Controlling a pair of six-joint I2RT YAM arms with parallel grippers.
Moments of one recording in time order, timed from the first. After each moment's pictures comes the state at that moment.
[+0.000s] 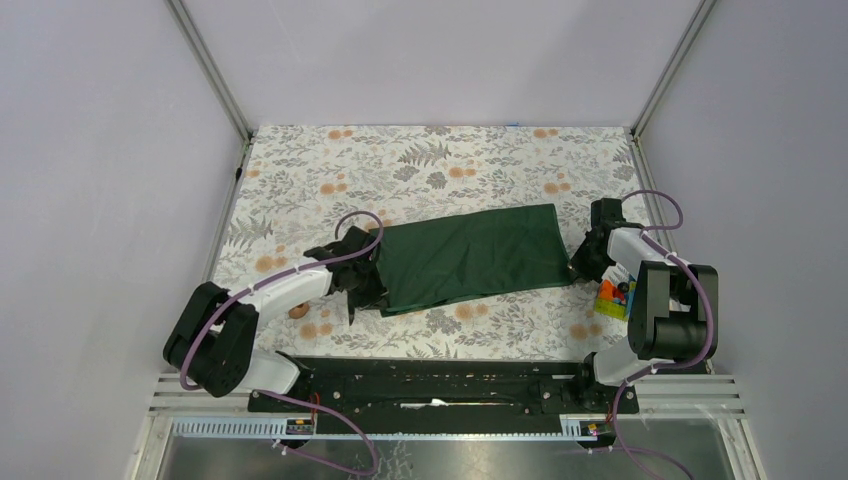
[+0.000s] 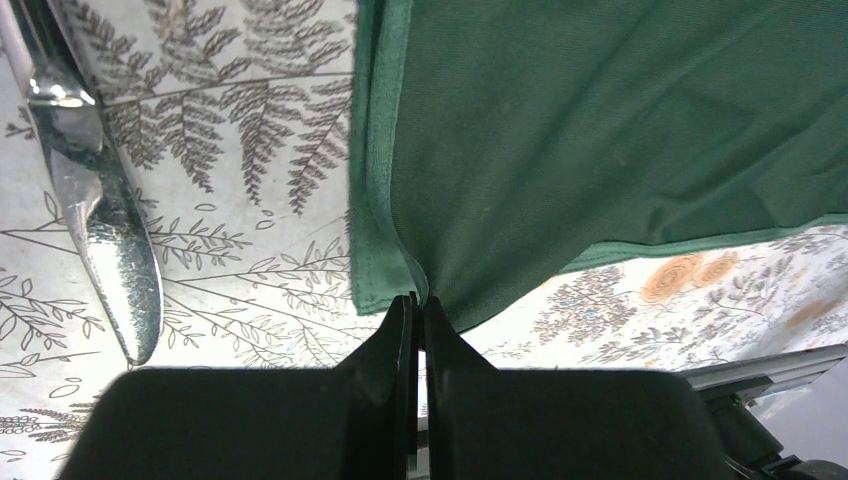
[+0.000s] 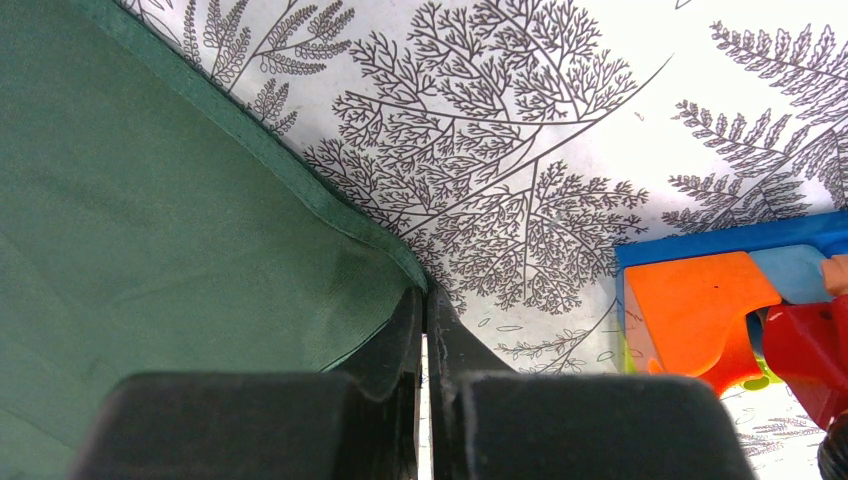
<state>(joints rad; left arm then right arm) -0.54 1.38 0.71 -0.51 0.14 -0.94 -0.10 1.54 0.82 -0.58 0.05 0.55</state>
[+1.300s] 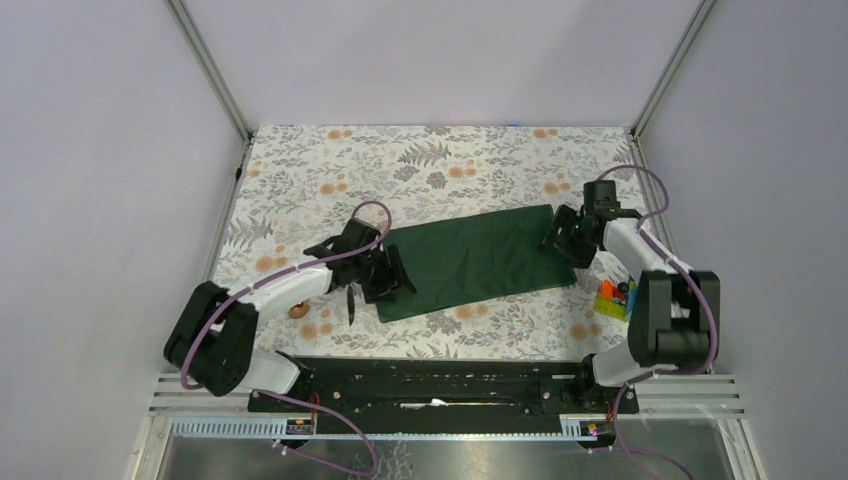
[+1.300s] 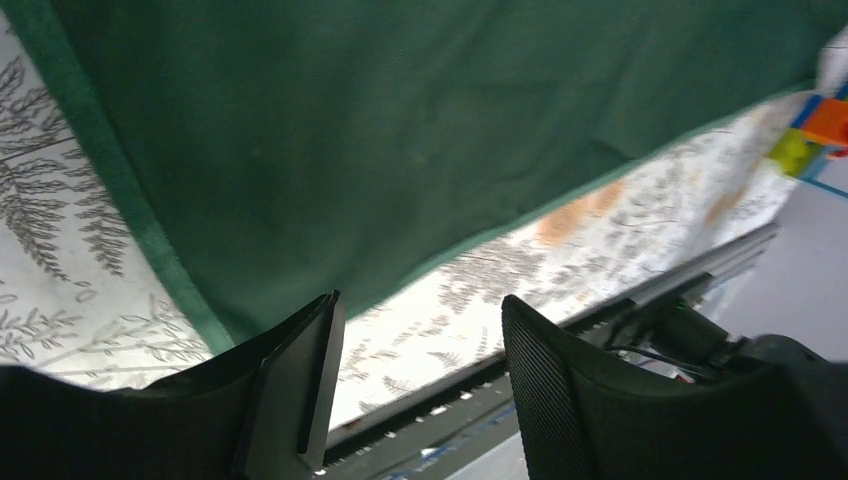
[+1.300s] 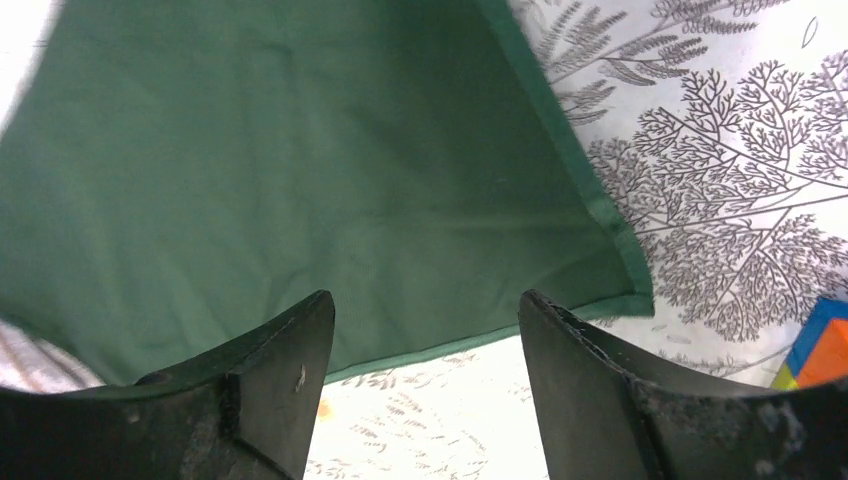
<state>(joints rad) -0.53 1.36 0.75 -0.39 0.34 -0.84 -0.02 1.46 0.93 -0.58 -0.18 0.49</state>
